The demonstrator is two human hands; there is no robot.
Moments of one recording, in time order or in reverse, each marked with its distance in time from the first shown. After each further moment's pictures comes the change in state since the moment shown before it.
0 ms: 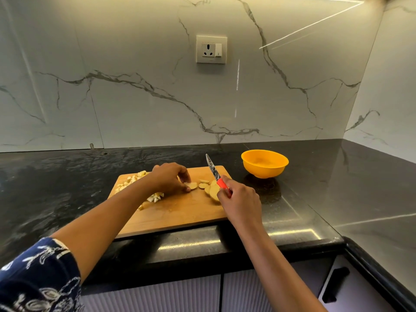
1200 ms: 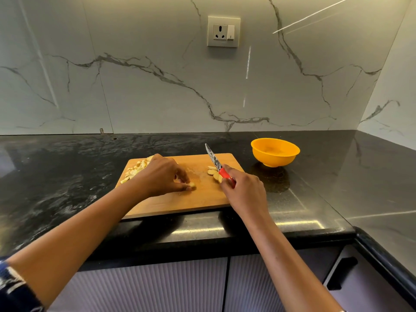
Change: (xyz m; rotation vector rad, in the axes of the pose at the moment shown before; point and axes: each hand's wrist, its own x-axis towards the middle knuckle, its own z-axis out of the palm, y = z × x) left_hand -0.062 -0.010 0.000 0.189 0.167 0.209; right_hand -0.006 -0.002 0.007 -0.027 -0.011 -0.126
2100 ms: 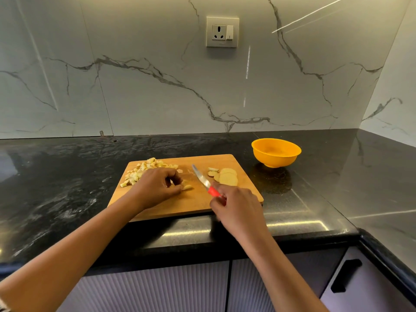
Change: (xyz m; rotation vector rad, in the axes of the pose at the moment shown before) left_hand -0.022 0.003 0.010 -0.422 0.093 -0.191; right_hand -0.029 -0.023 -0.011 0.018 -0.179 -0.040
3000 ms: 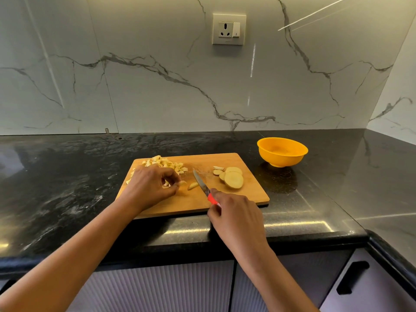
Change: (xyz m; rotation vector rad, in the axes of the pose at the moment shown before) left_hand -0.019 -0.017 -0.008 0.104 0.189 0.103; right_hand -0.014 -0.016 0.011 -0.113 0.041 -0.078
